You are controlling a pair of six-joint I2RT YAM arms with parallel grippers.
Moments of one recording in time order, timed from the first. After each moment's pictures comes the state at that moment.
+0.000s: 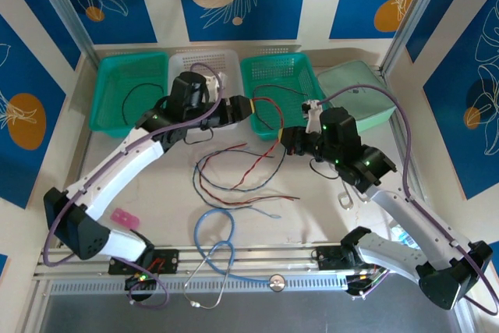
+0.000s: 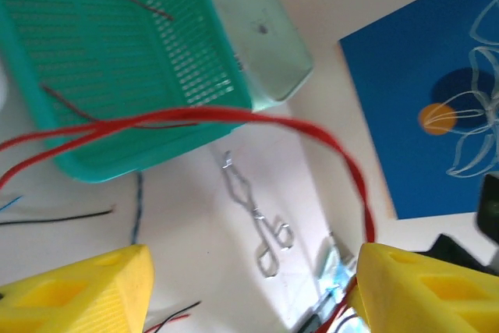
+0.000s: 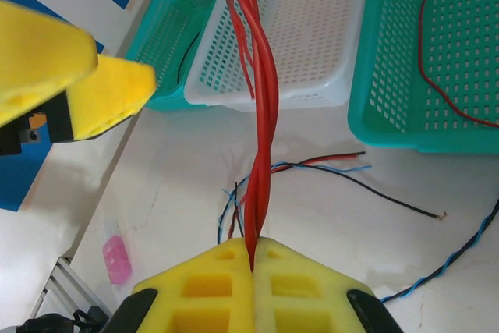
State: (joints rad) left arm -0.62 1.43 1.40 -0.44 0.39 -0.78; right arm 0.59 0.98 1.02 -0.52 -0.18 0.59
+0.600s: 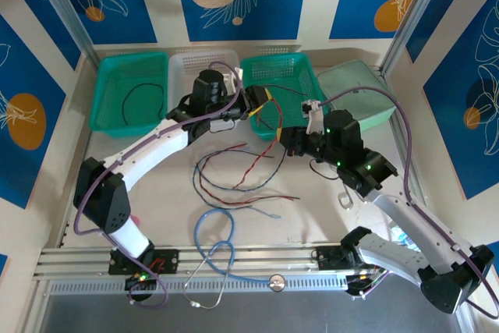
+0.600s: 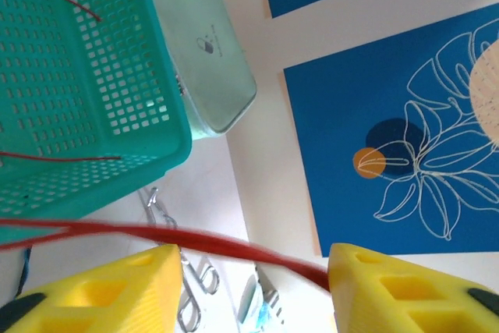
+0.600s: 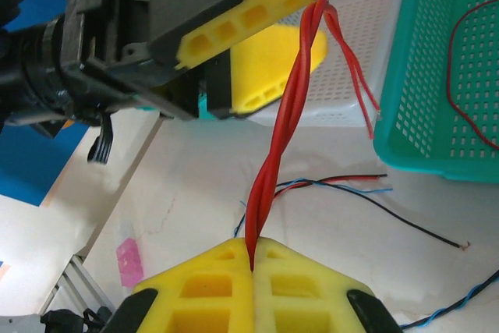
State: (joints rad) left arm -0.62 1.64 1.38 -0.05 0.47 -1.04; right arm 0.59 0.93 0.97 -0.43 -0.22 0.57
